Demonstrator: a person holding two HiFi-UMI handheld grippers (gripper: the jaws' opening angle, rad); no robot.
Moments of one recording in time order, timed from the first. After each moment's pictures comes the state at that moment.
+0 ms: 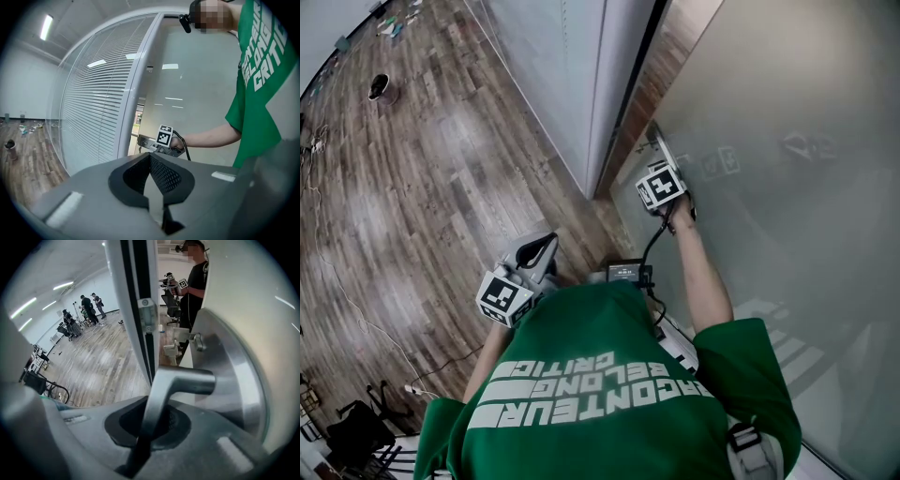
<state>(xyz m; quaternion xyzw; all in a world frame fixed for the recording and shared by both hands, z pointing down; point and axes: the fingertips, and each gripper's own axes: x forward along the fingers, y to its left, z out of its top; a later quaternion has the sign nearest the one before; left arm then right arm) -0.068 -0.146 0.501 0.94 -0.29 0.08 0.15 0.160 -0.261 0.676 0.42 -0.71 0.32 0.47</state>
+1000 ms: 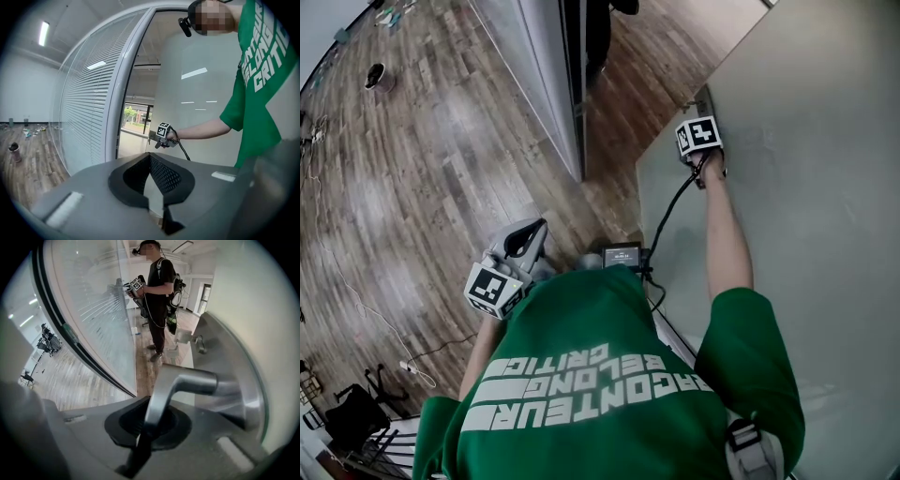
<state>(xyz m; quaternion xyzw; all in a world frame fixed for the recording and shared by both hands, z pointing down) -0.012 -0.125 0.500 0.93 -0.32 0.09 0.13 0.359 -0.315 0.674 0.53 -0.64 0.35 0.45</state>
